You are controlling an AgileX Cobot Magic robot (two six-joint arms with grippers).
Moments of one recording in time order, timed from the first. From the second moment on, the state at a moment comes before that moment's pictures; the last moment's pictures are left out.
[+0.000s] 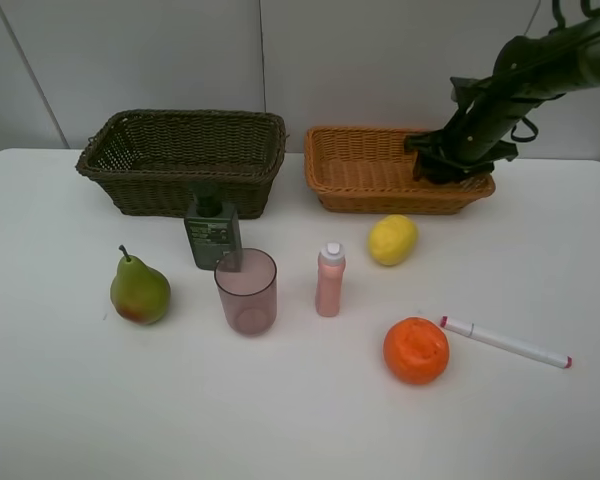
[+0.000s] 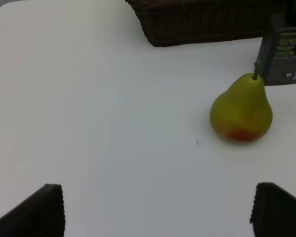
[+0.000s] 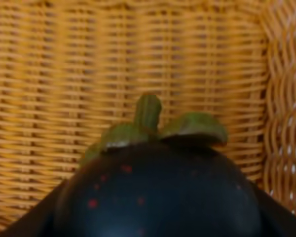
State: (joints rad) left arm -0.02 -0.01 -0.42 -0.09 1.08 0.08; right arm 0.13 2.15 -1.53 0.01 0.57 0.01
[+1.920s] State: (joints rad) left arm -0.02 -0.01 -0.42 -0.09 1.08 0.08; right arm 0.14 2.03 -1.54 0.02 0.69 0.01
